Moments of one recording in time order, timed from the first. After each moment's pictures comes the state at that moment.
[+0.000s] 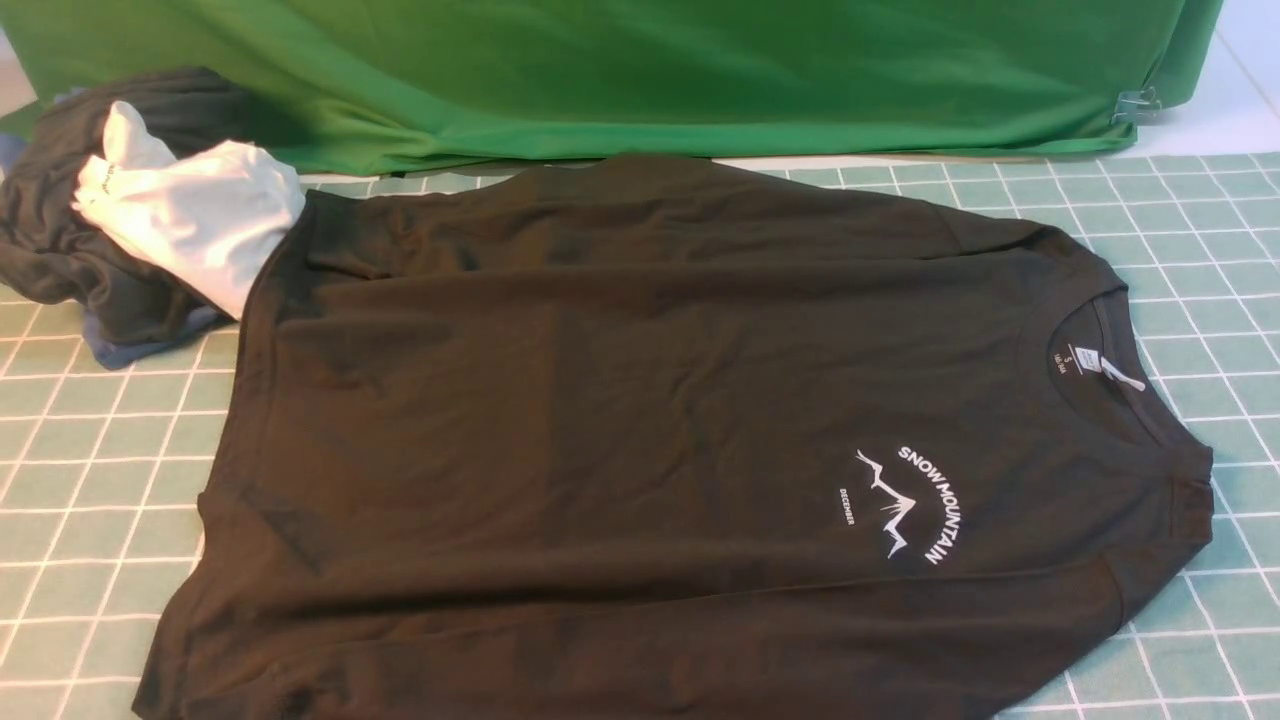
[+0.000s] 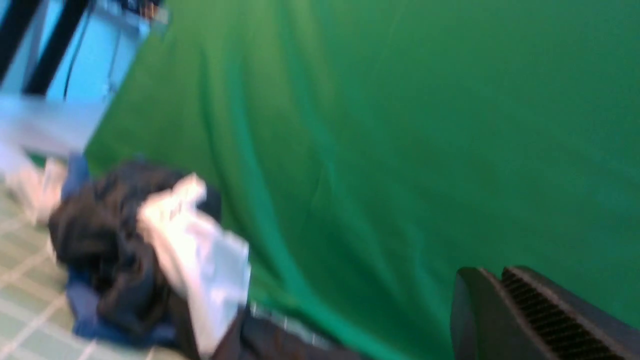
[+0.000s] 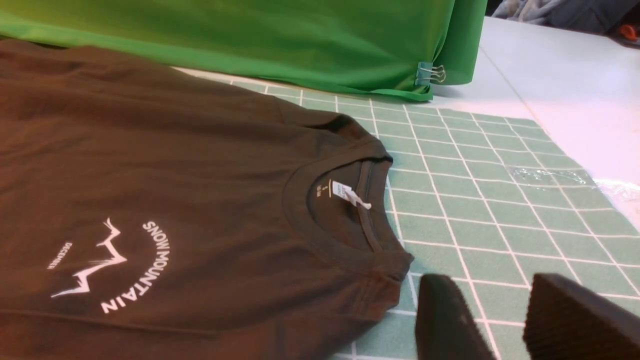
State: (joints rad) right arm 0.02 0.00 0.01 0.05 0.24 -0.14; left arm 0.05 0.00 0.00 -0.48 -0.22 -0.05
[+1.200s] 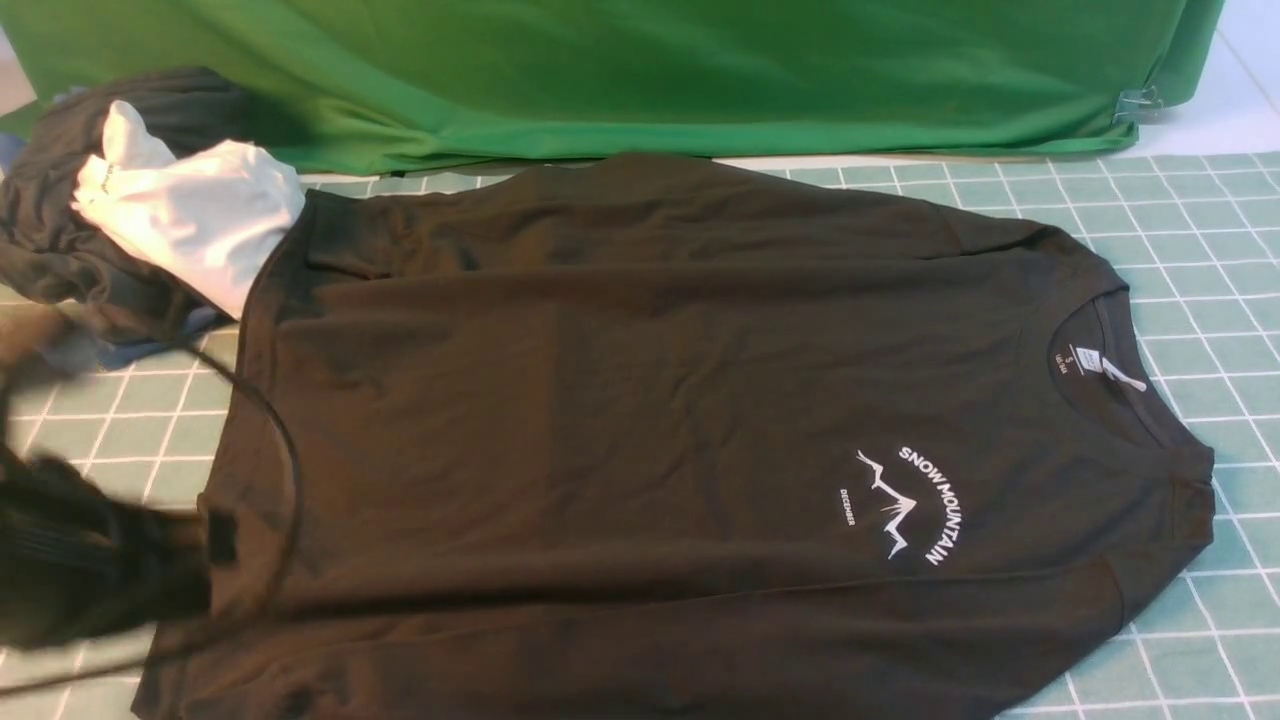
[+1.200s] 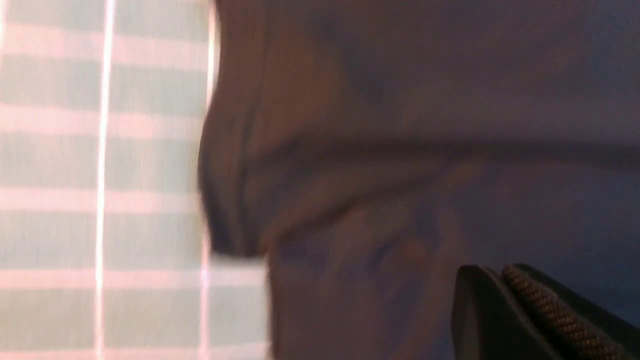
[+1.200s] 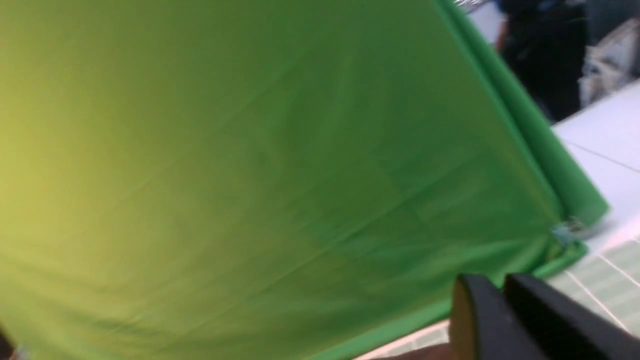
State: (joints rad) right arm 0.10 0.06 -0.25 0.27 0.05 0.28; left arm 0.04 1.05 -0.69 -0.22 0.99 0.01
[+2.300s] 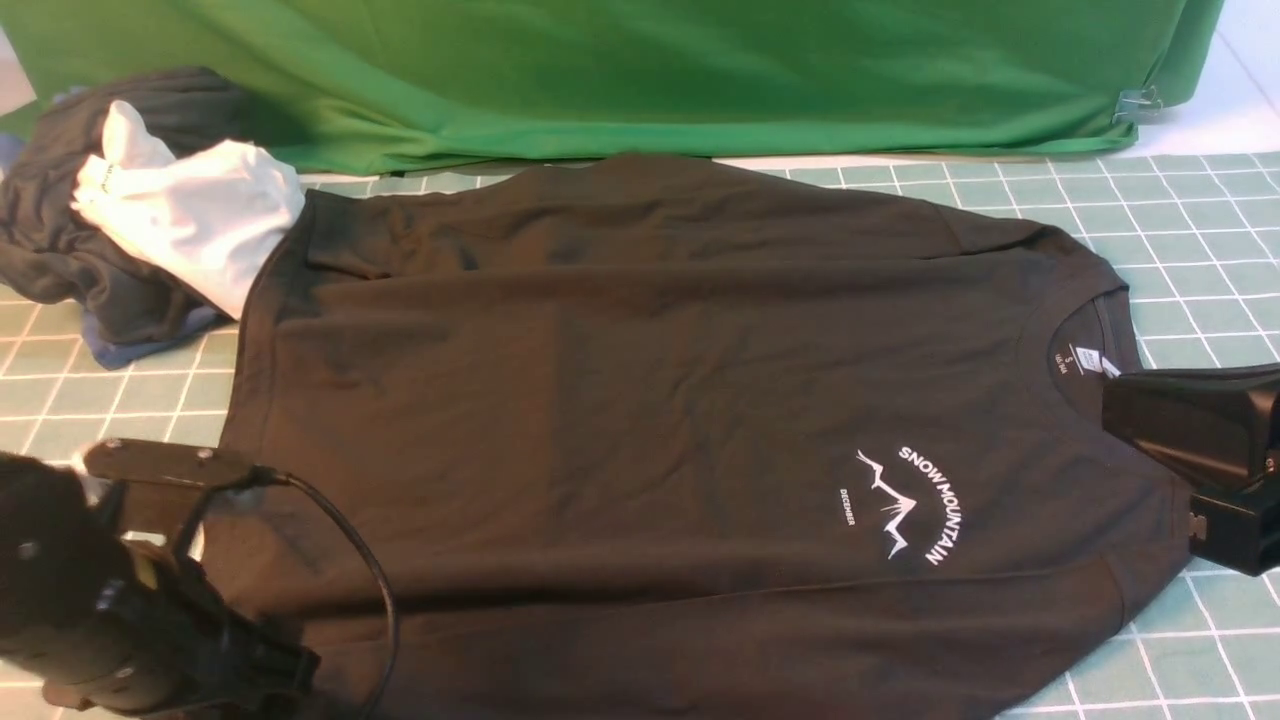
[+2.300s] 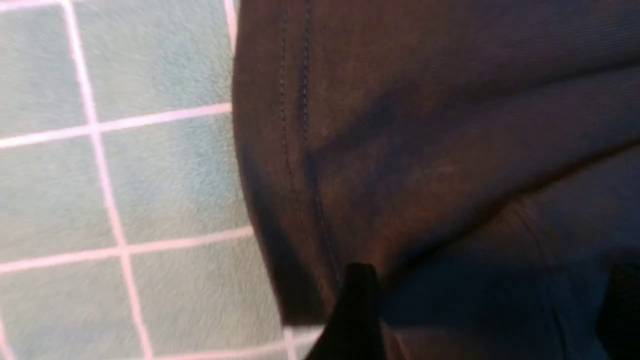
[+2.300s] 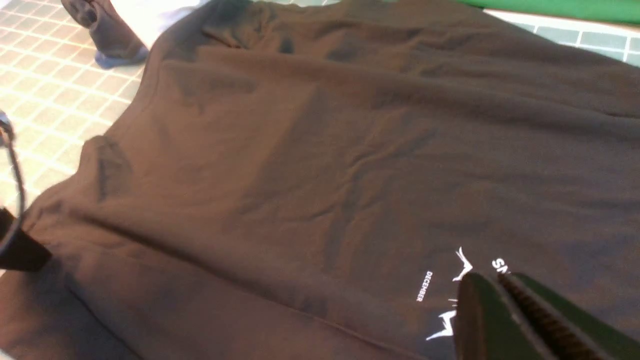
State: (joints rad) right arm 0.52 0.79 -0.66 0.28 0.45 -0.06; left arm -0.13 1.33 -0.54 0.02 0.67 -0.05
